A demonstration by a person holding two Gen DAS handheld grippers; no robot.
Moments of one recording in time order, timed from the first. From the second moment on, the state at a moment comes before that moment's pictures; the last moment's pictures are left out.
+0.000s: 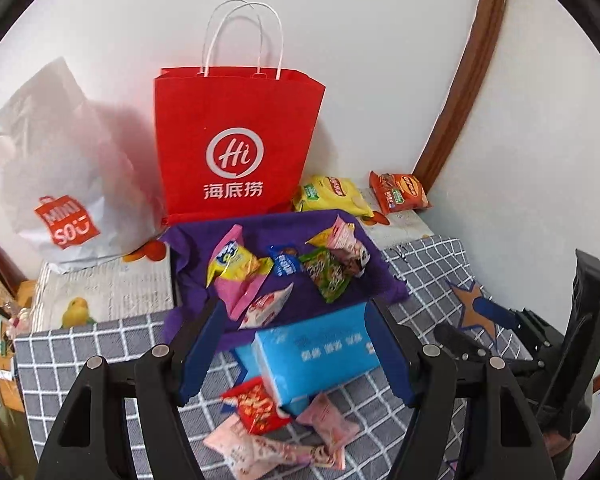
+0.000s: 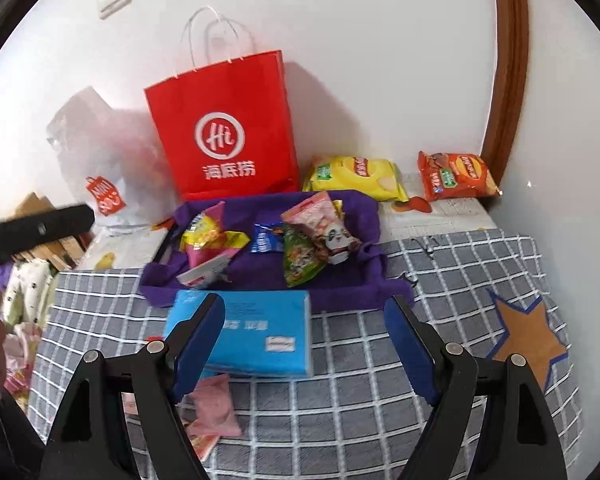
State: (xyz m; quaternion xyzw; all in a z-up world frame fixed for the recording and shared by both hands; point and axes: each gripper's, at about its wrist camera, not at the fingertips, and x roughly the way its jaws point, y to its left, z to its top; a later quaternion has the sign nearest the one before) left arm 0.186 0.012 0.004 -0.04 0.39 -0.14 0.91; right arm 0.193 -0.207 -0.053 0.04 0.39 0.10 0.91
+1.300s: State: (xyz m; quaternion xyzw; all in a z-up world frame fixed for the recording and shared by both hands) left arm 0.103 0.092 -0.089 -0.10 0.45 -0.03 0.88; right arm 0.129 -0.145 -0.120 0.01 0.43 0.20 0.88
